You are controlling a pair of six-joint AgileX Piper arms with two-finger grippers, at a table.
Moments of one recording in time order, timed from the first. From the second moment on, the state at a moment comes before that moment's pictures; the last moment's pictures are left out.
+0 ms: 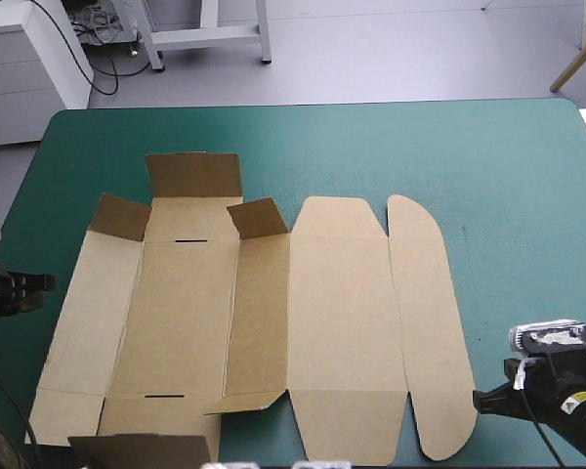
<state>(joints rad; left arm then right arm) 0.67 1.30 -1.08 -0.37 1.23 0.58 -0.10 0.45 -0.55 0.22 1.03 -0.31</state>
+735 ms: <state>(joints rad) 0.67 1.30 -0.94 -0.49 1.22 0.54 -0.10 0.45 -0.55 0.22 1.03 -0.31</state>
